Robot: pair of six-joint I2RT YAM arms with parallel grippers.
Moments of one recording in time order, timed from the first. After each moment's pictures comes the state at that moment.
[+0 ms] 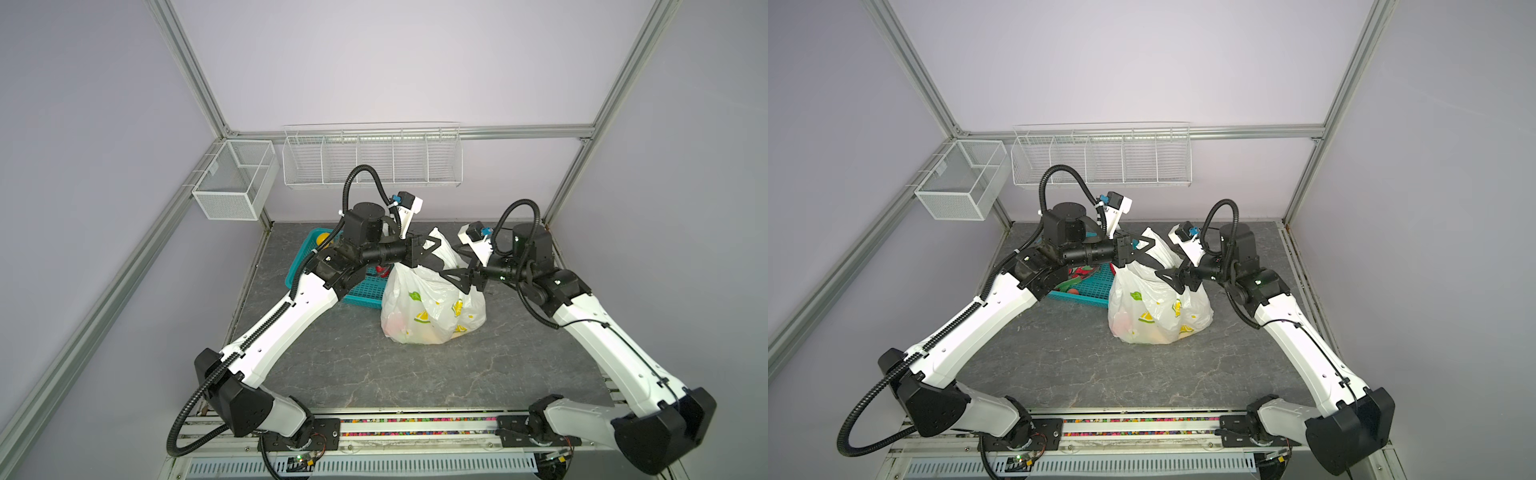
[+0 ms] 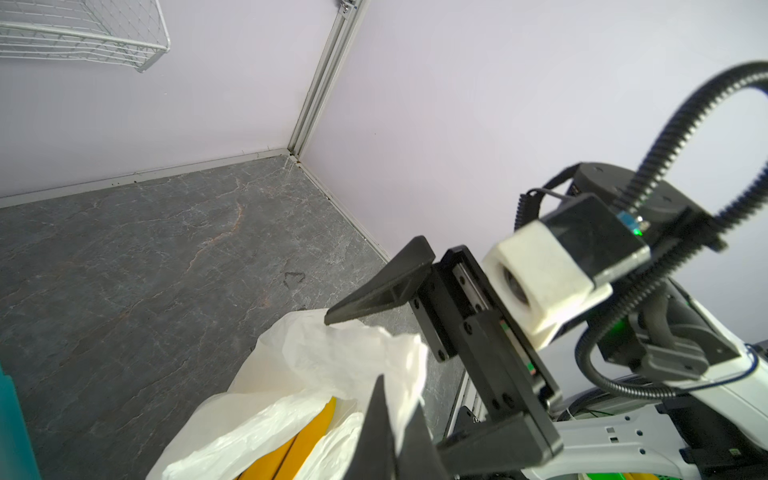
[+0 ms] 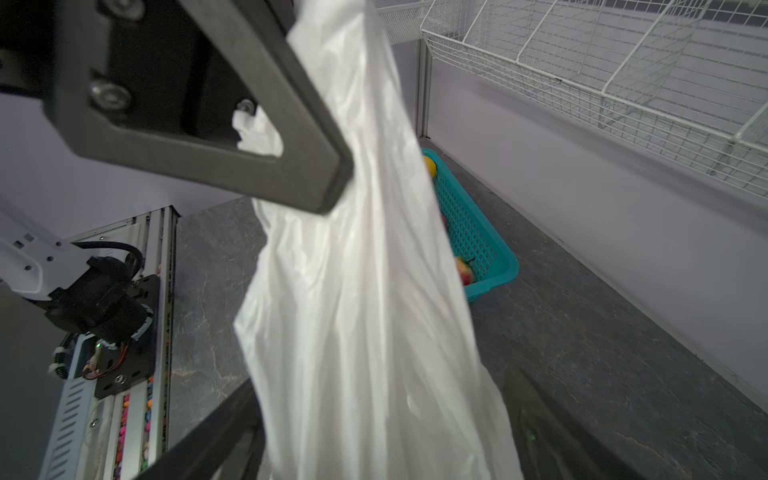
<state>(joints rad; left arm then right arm) -0.73 1.47 1.56 -0.35 0.51 -0.44 0.40 1.24 1.23 -0.43 -0.68 -0.26</state>
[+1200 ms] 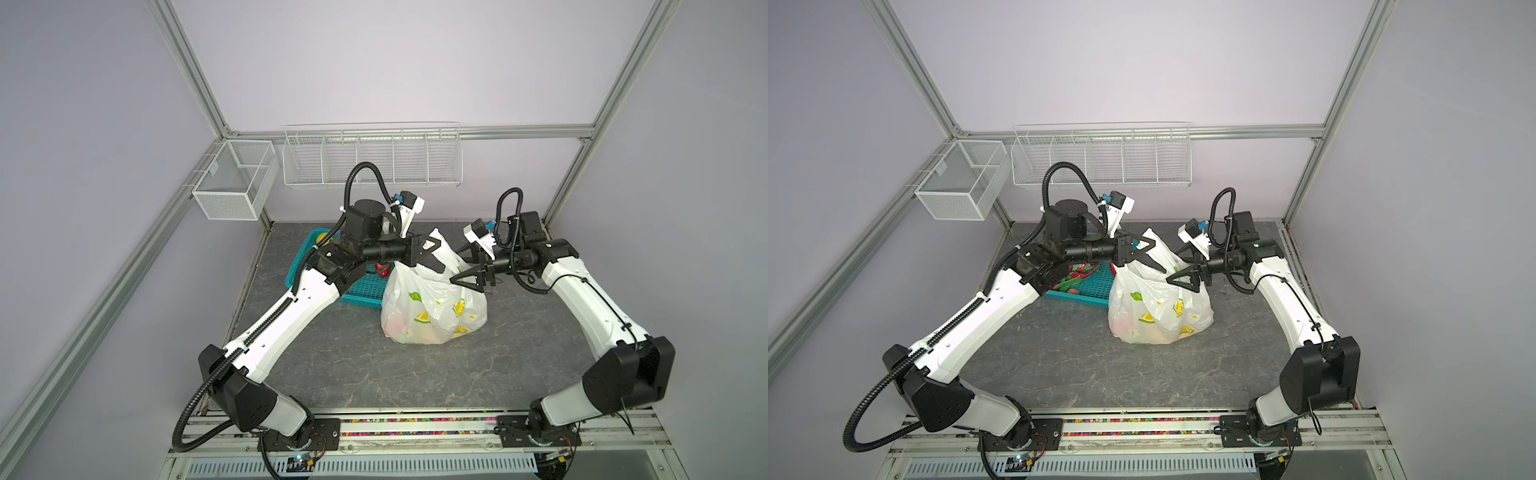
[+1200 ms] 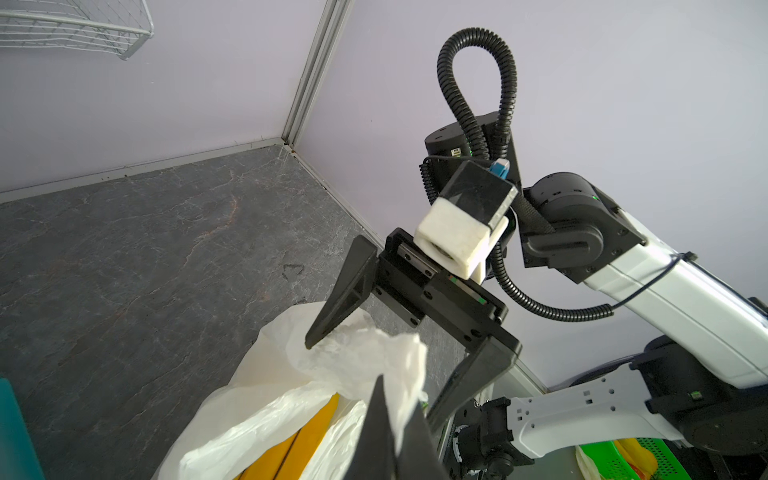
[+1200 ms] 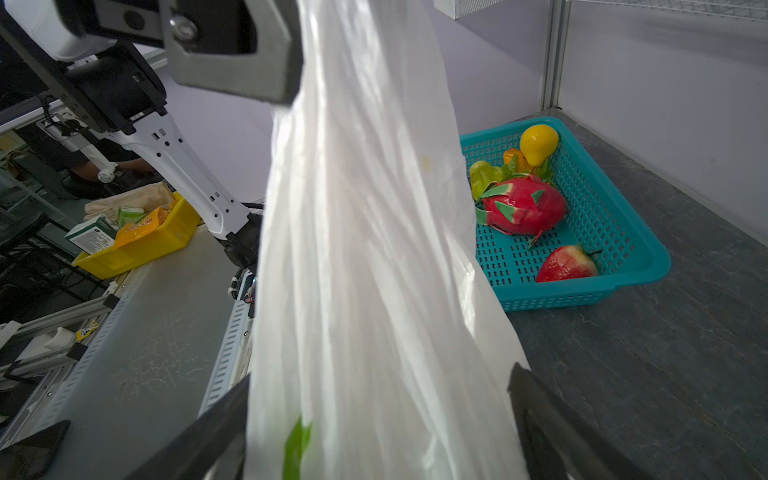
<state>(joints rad) -0.71 1.50 1.59 -0.39 0.56 -0.40 0.23 1.52 1.43 -0.85 -1.17 -0.60</state>
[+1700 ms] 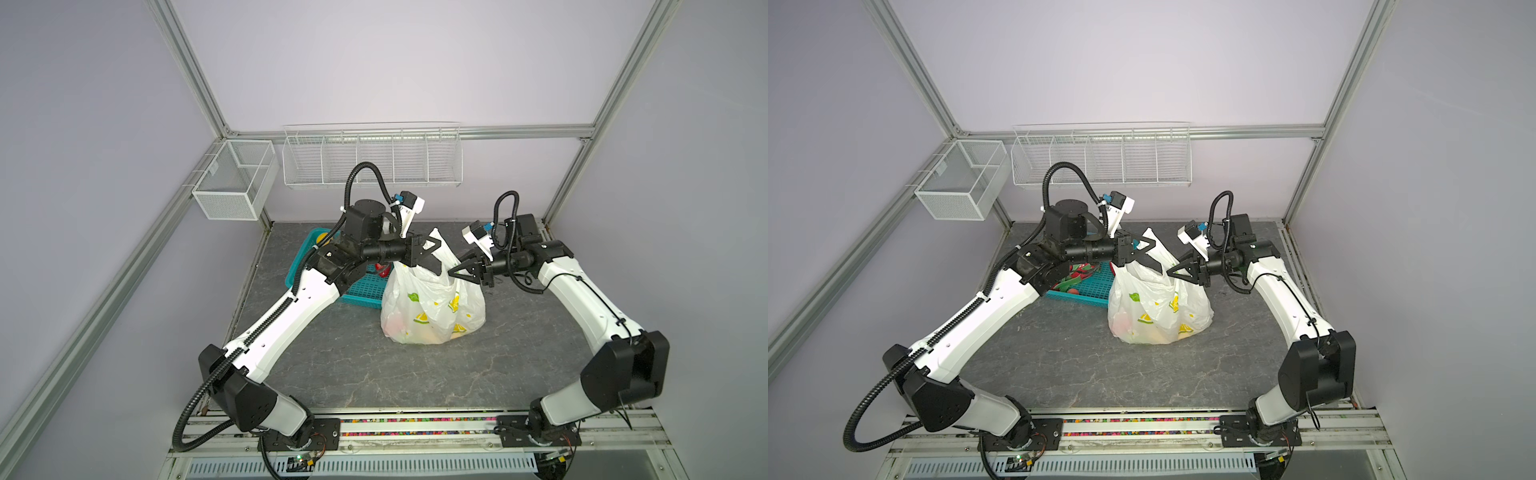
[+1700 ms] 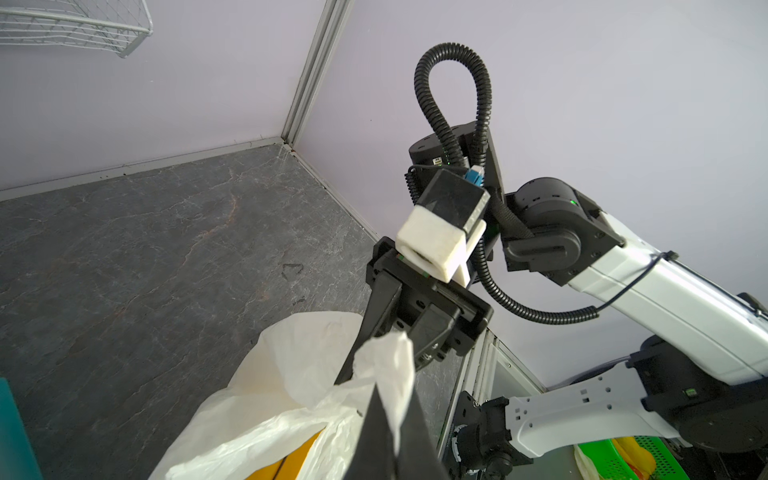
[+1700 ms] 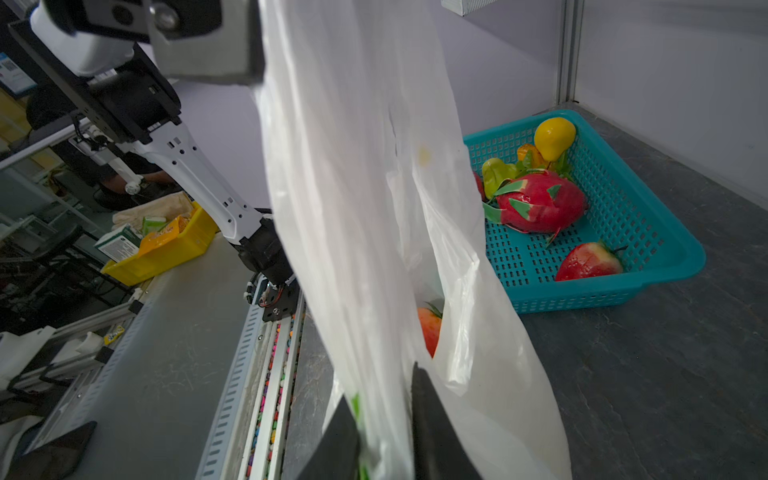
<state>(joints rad) -0.71 1.50 1.59 -0.39 0.56 -0.41 0.23 1.53 1.38 -0.78 -1.21 -0.55</state>
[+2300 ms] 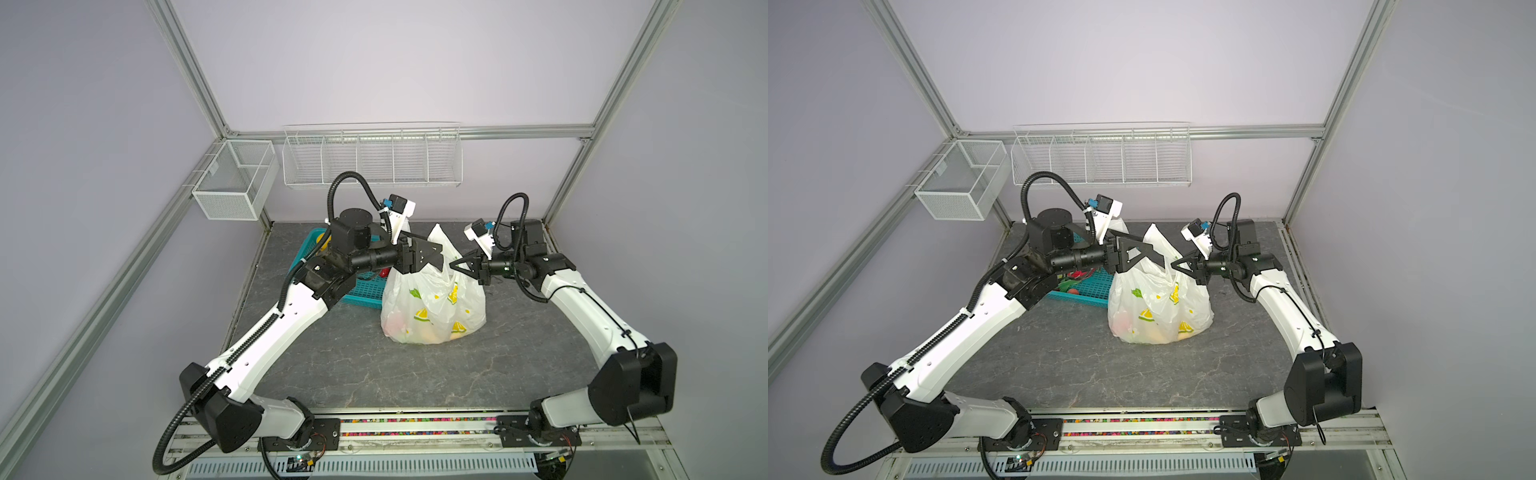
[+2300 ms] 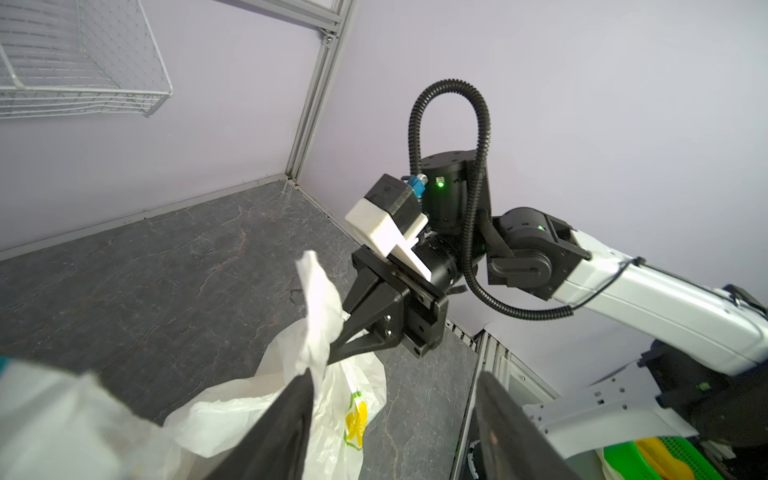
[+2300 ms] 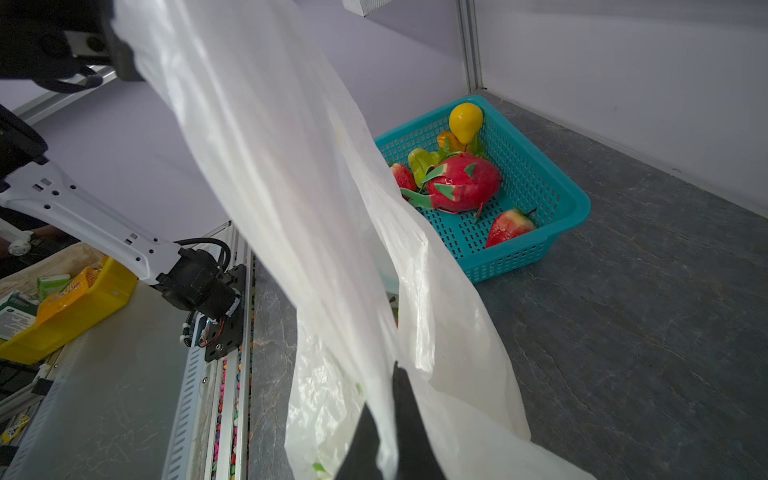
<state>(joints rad) -0.71 1.35 1.44 -0.26 0.55 -0.36 0.22 1.45 1.25 -0.49 -1.01 -0.24</state>
